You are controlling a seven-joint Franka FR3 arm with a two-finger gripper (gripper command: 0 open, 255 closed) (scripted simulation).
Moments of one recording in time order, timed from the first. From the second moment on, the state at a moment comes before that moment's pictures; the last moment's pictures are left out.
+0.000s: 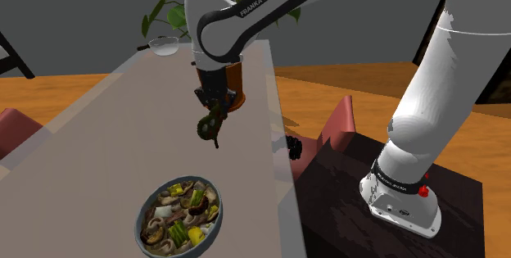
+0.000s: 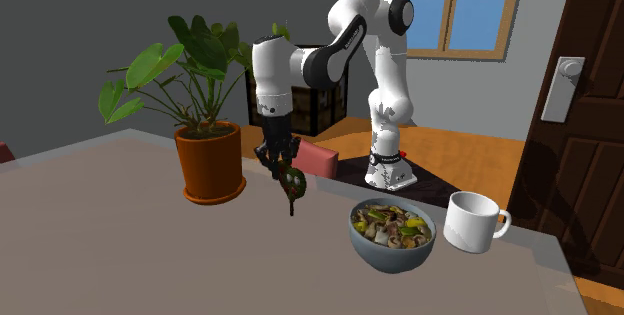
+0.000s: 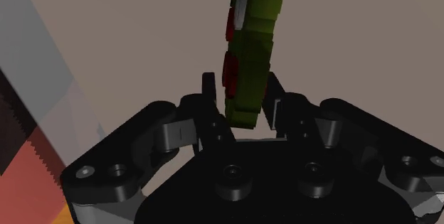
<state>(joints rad) -0.22 0.06 0.63 -2.08 0.02 2.12 1.57</state>
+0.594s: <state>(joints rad) -0.22 0.06 0.63 -2.08 0.03 2.12 1.57</state>
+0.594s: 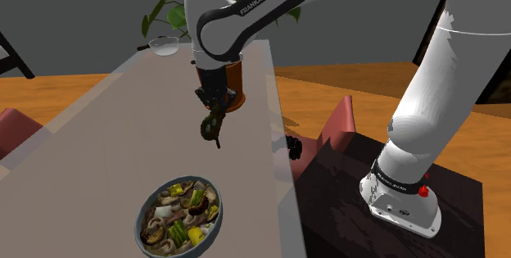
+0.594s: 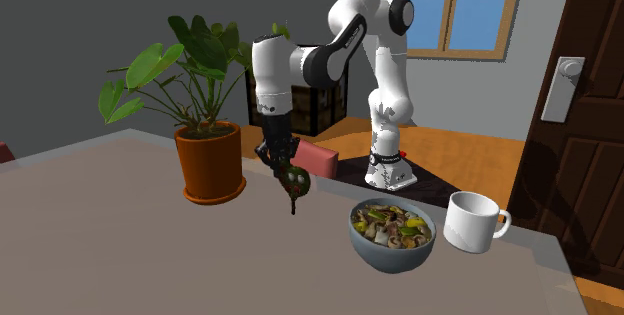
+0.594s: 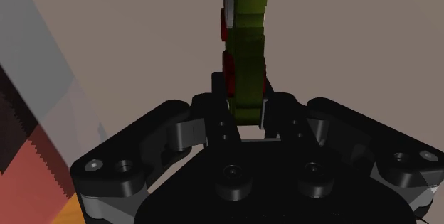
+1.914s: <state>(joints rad) -0.23 -0.03 0.62 -1.90 0.08 1.87 1.54</state>
